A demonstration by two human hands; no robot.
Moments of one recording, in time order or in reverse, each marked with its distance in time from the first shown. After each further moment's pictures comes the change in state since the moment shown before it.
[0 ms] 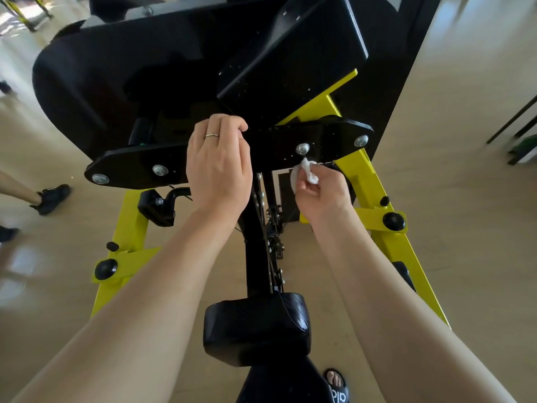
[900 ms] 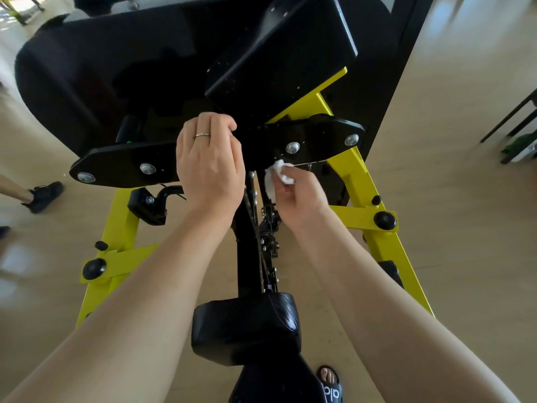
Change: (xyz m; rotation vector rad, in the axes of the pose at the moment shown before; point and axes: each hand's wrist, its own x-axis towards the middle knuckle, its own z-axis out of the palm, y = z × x) left_hand -0.003 0.004 0.014 0.083 0.128 0.018; right_hand -0.005 0.016 -0.004 -0.365 -0.061 -0.067
